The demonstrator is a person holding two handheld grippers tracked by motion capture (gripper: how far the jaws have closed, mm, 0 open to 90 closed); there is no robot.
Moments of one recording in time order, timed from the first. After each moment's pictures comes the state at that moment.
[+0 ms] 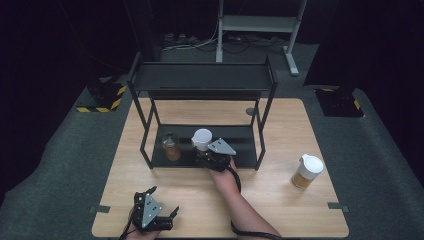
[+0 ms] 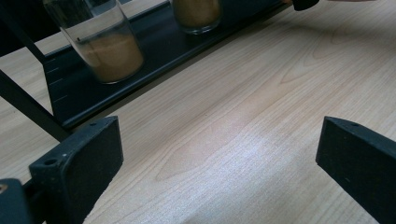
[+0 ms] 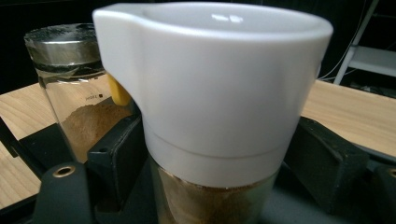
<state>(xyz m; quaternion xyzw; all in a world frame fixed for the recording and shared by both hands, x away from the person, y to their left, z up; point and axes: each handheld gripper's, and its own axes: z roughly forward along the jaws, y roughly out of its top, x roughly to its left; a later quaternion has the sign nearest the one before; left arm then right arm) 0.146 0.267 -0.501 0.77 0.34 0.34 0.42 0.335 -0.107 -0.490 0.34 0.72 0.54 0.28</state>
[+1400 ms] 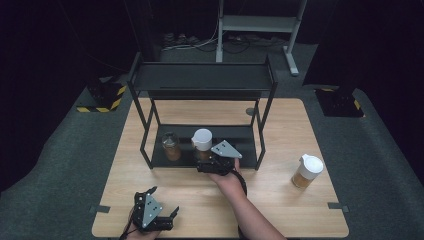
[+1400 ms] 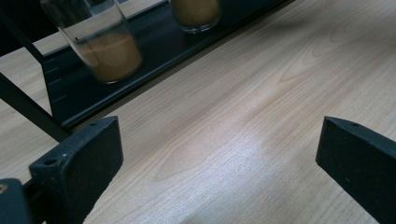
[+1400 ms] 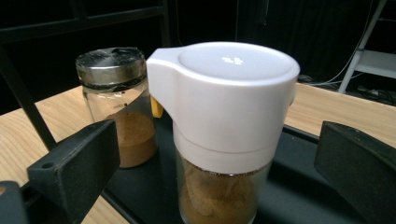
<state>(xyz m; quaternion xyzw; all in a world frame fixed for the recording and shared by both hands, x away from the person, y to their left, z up) 0.147 0.266 -0.500 0.77 0.34 0.34 0.42 0.312 -0.124 -0.472 0.33 0.71 0.55 0.27</state>
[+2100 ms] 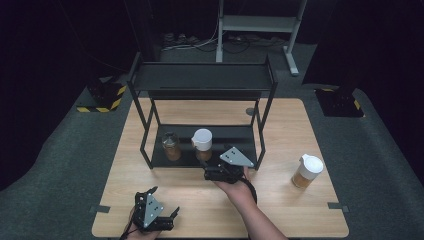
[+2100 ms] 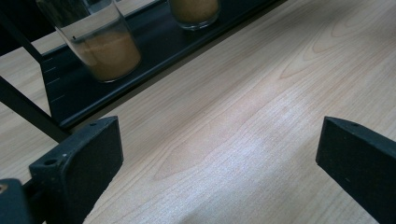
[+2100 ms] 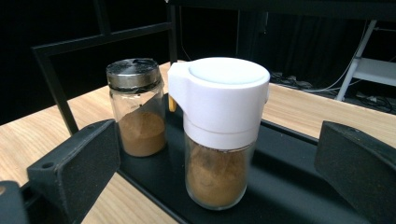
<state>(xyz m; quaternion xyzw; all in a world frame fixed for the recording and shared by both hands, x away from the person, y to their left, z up) 0.148 0.263 -0.499 0.78 0.33 0.34 0.41 0.281 -0.151 -0.460 0.32 0.71 0.56 0.28</state>
